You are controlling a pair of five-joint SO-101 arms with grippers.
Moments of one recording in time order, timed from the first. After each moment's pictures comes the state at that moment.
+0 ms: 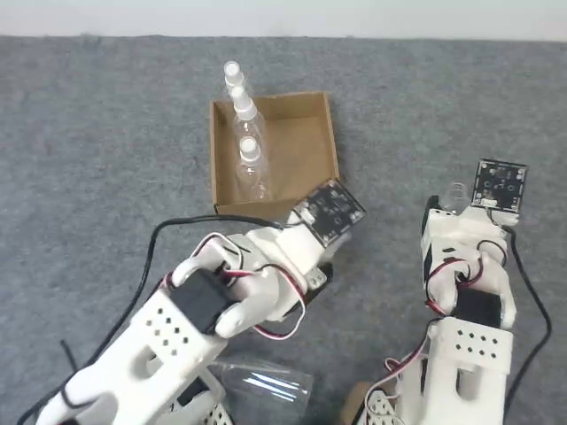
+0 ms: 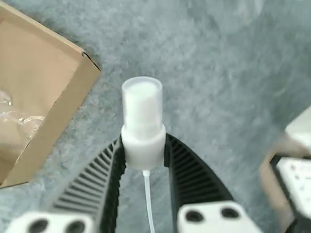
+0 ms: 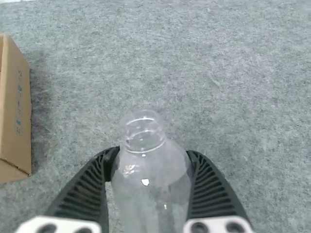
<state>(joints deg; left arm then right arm) 39.9 -47.5 42.6 72.3 -1.5 10.0 -62.6 68.5 37.5 1.4</state>
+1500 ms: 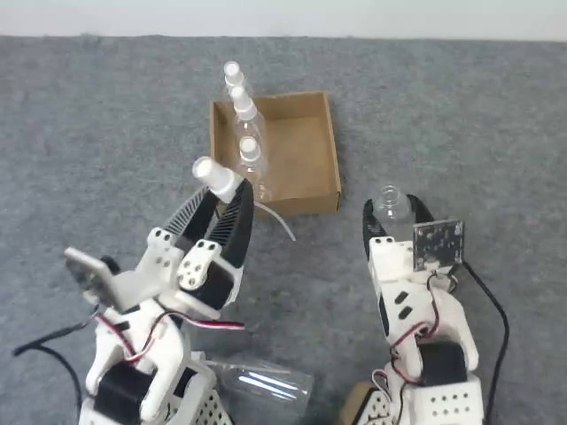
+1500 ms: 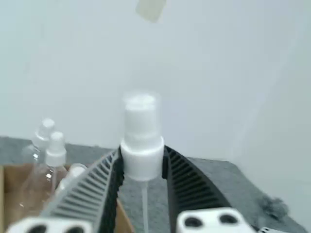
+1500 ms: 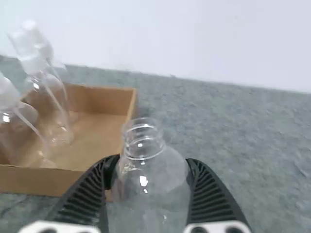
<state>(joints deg) 18.3 -103.3 72.0 41.9 27.2 -11.1 -101.9 88.3 37.5 1.2</state>
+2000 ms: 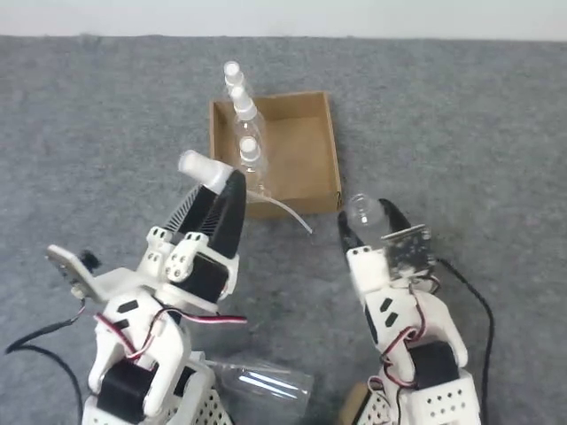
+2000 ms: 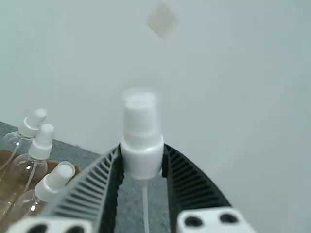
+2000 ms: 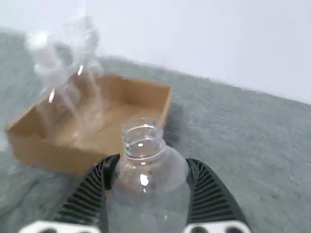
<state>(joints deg) 16.3 -103.3 74.0 37.2 40.3 -19.5 -102.7 91.1 37.5 6.1</state>
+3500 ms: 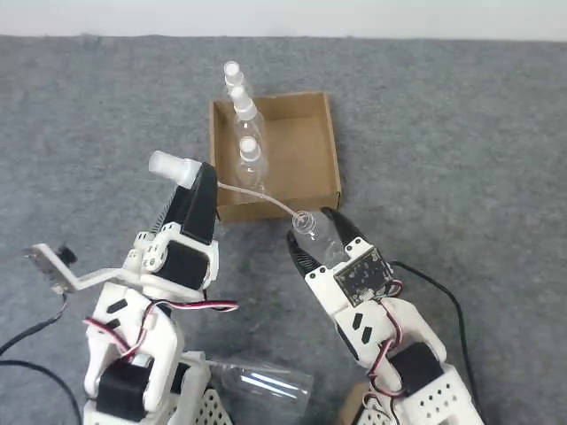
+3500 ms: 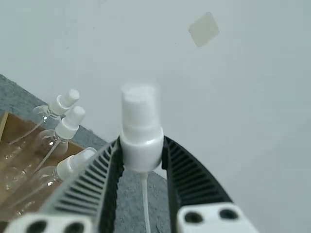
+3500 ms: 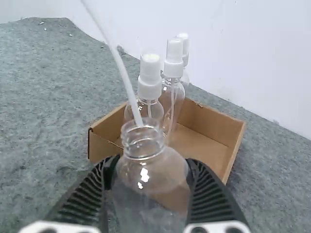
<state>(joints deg) 8.1 -103.3 74.0 40.4 53.0 -34.5 -102.7 95.2 28.9 9.5</state>
